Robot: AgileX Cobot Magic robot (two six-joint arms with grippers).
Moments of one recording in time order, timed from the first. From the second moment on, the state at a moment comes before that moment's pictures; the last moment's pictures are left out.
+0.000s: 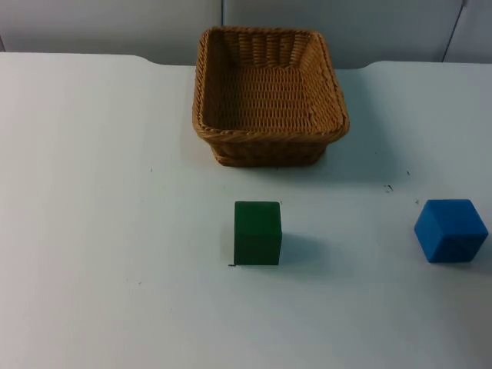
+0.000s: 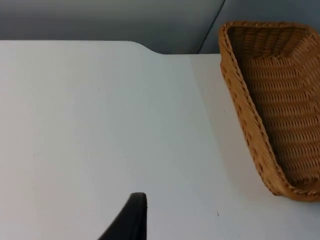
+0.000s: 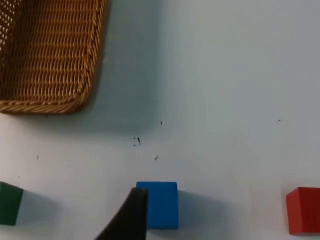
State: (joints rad) right arm -0.03 1.06 -0.87 0.19 0.70 -0.18; left arm 0.03 1.51 -1.11 -0.73 0.52 0.62
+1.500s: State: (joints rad) right arm -0.03 1.06 -0.87 0.18 0.73 -0.20; left arm -0.16 2.62 -2.16 -1.00 0.84 0.65
